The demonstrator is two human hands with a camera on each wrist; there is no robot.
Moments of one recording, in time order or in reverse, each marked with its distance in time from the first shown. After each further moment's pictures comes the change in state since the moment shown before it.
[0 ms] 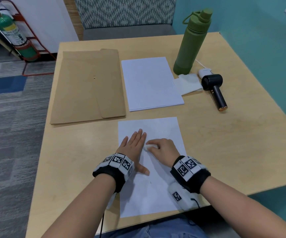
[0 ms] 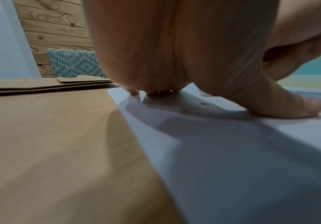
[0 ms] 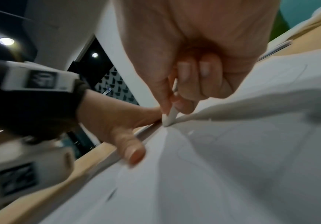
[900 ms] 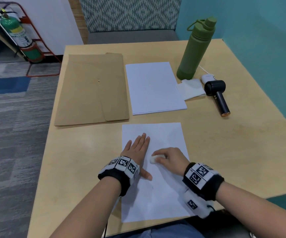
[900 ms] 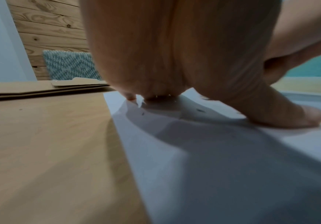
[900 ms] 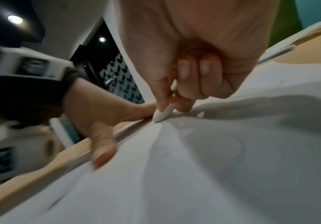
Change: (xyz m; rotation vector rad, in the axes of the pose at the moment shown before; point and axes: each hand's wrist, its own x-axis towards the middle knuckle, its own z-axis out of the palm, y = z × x) left_hand 0.000 0.003 -0.001 -0.022 -0.032 0.000; right_hand -0.010 0.015 -0.009 -0.013 -0.123 -0.035
